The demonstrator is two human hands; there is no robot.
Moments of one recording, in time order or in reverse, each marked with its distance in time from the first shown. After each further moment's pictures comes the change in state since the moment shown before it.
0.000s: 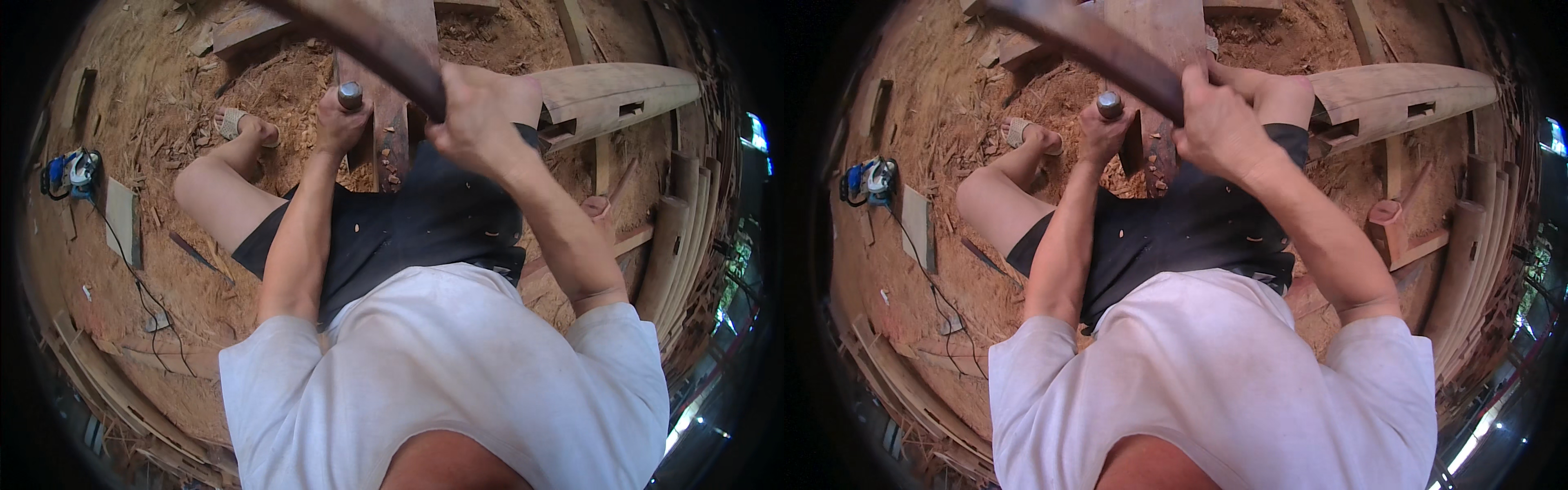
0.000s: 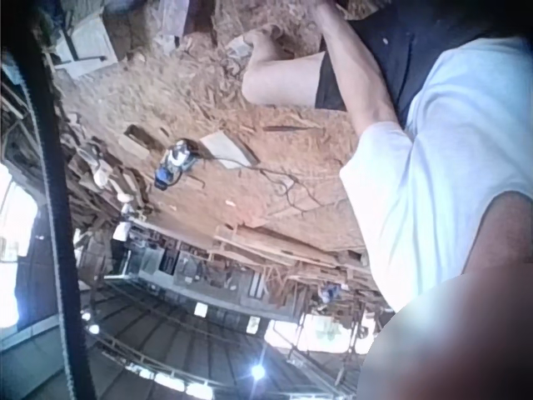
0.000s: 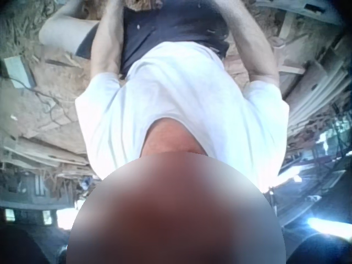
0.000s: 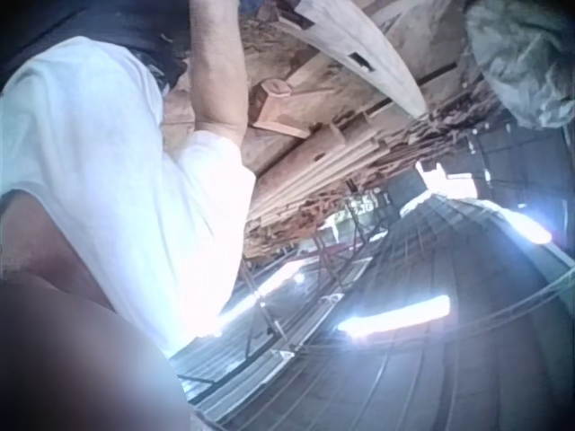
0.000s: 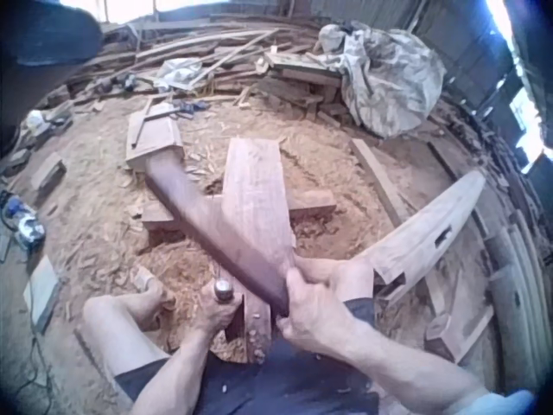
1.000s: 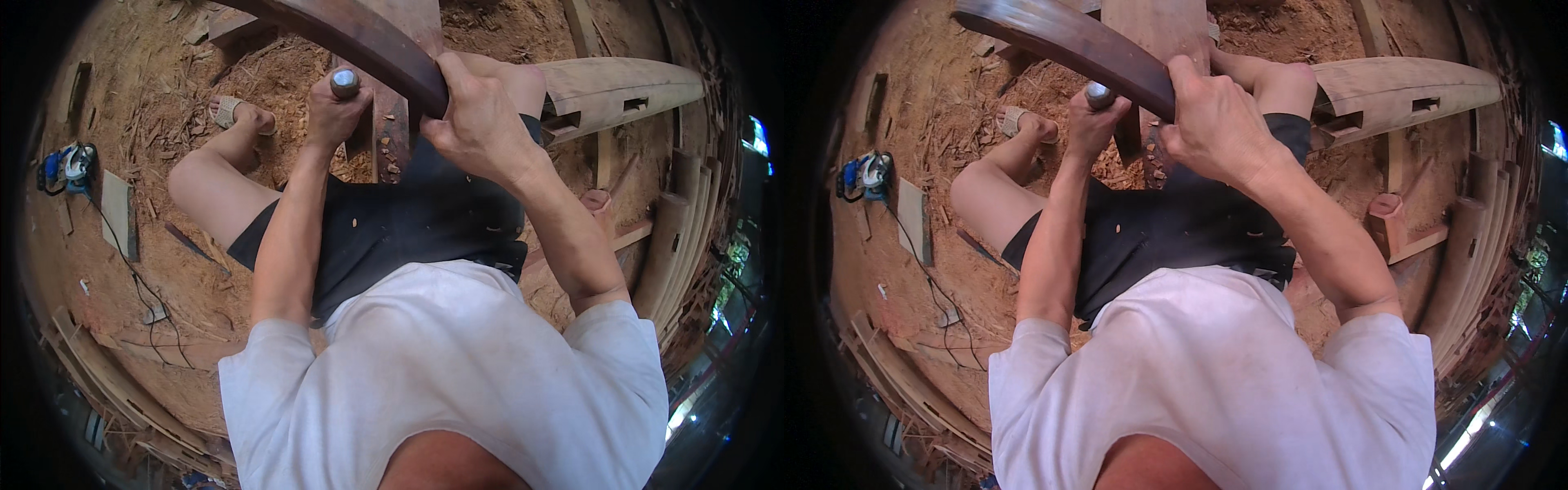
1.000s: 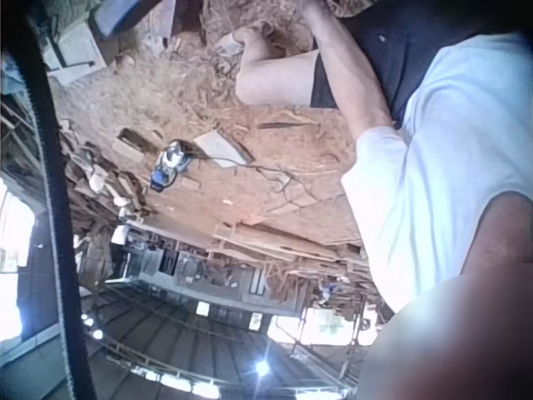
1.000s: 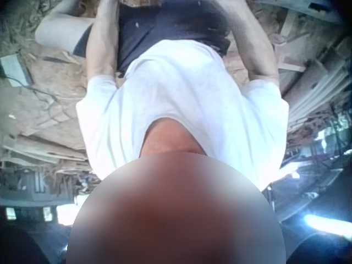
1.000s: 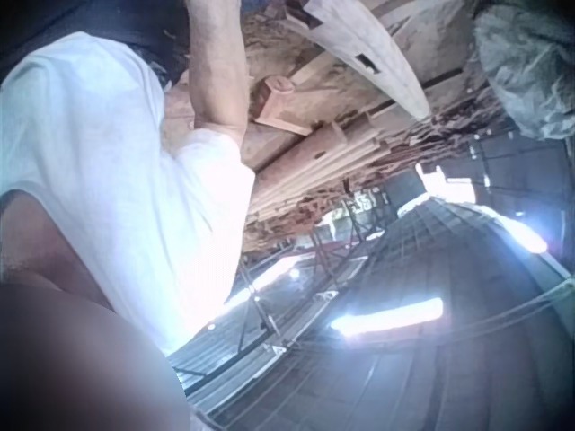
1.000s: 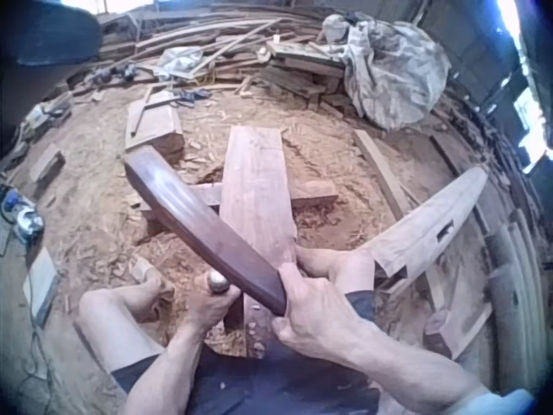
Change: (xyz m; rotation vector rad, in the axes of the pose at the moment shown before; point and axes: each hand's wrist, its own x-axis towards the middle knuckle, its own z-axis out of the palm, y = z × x) left_hand -0.009 0.022 -0.015 -0.287 -0.100 0.075; right_hand -0.007 -0.001 0.000 0.137 -0.004 -0.093
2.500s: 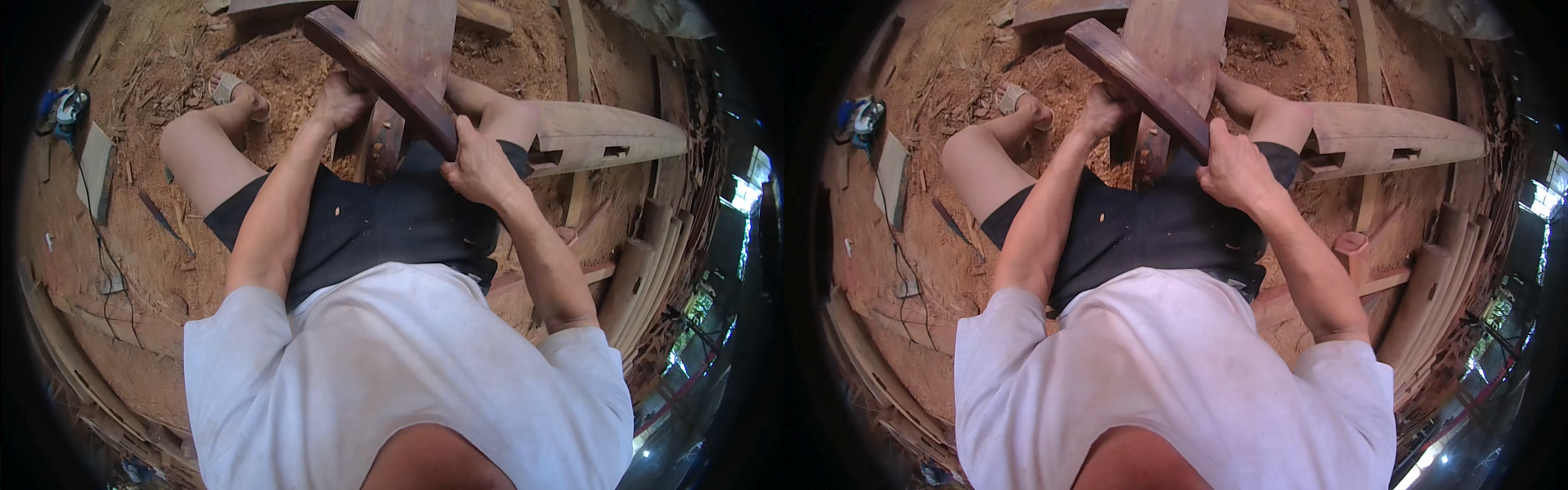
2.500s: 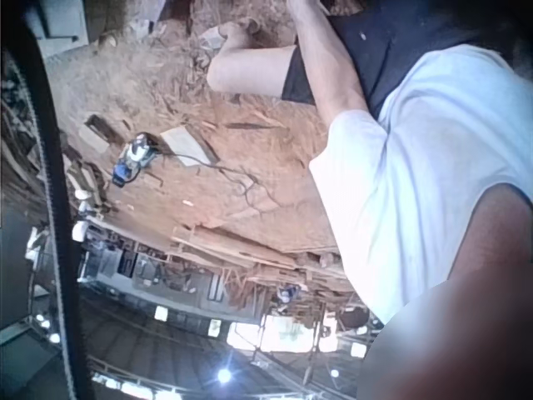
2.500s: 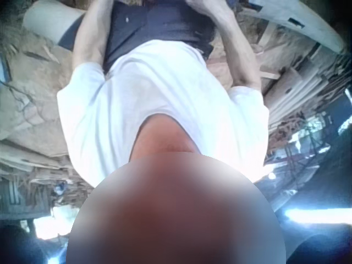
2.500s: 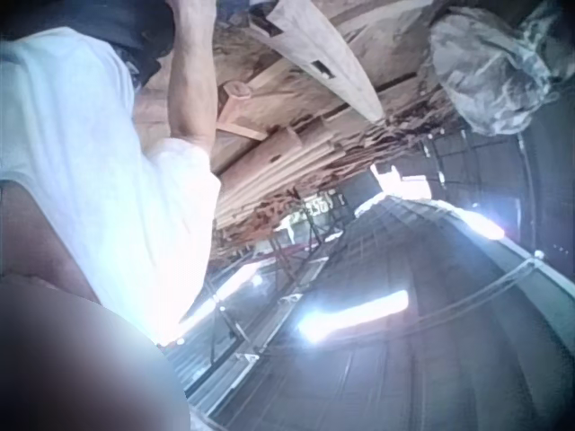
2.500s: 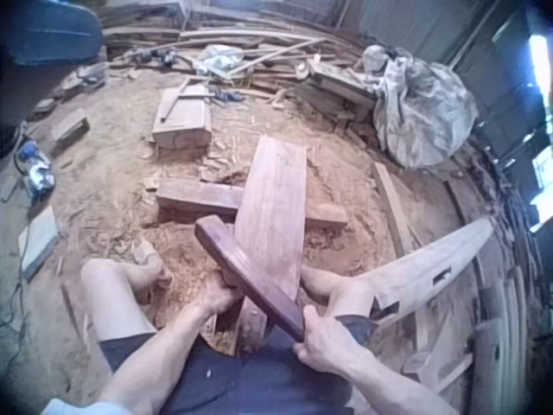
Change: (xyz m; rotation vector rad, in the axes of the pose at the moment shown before) left_hand 0.020 -0.023 0.000 0.052 -0.061 -0.096; right_hand -0.018 0.030 0.007 -0.217 -0.271 0.171
